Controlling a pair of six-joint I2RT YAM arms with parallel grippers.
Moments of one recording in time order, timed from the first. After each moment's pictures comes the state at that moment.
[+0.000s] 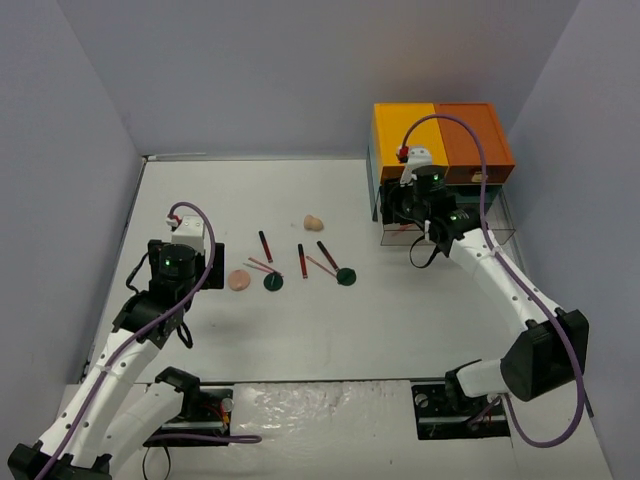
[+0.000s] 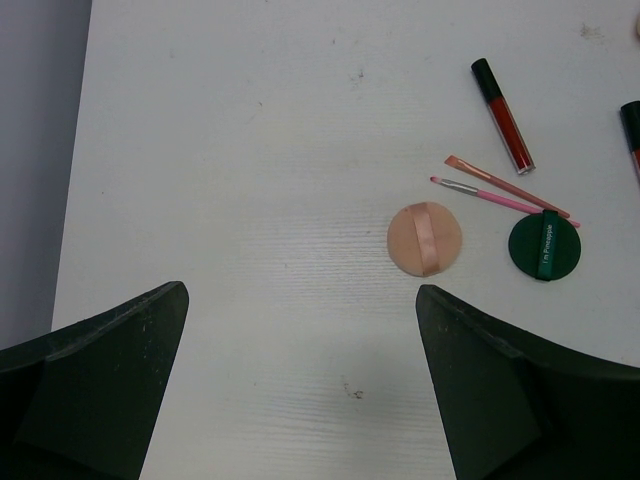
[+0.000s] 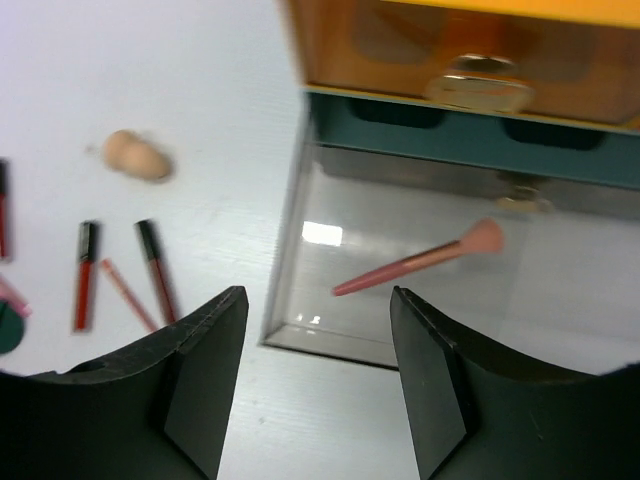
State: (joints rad) left arm -0.35 0.75 0.75 -0.56 -0.39 -0.07; right arm 0.33 1.38 1.18 -0.38 0.07 0.13
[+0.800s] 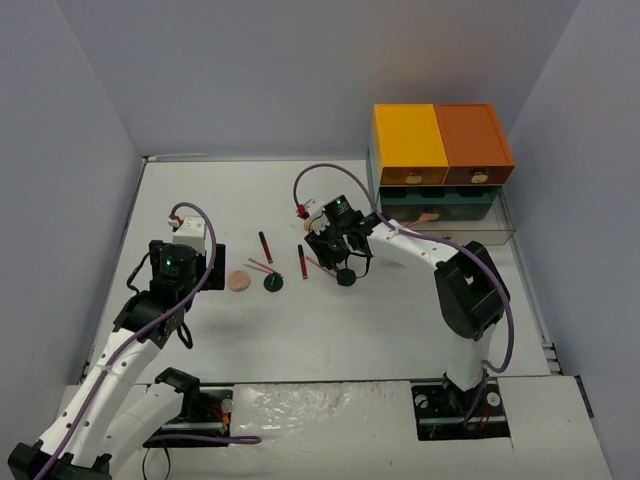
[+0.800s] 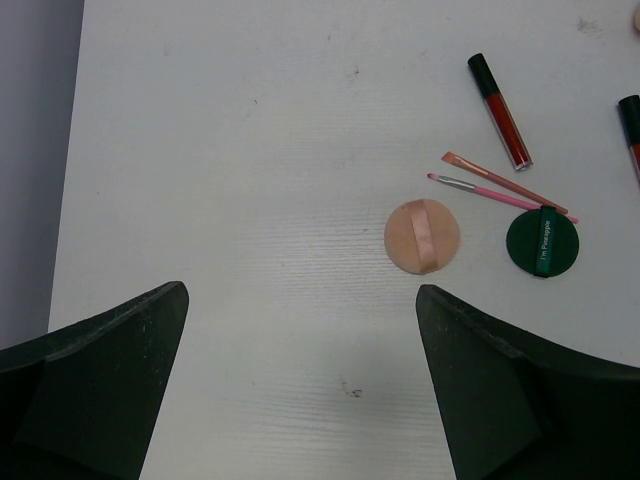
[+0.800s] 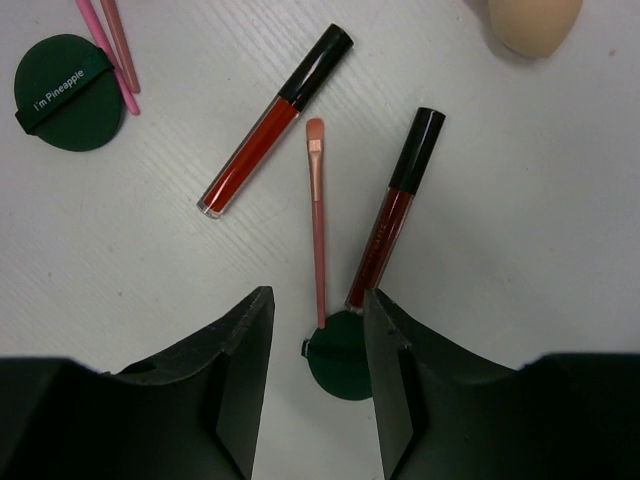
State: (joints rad) left arm -0.35 0.76 0.75 -0.56 -0.38 -0.07; right arm 0.67 1.85 1.31 -0.42 -0.14 -0.13
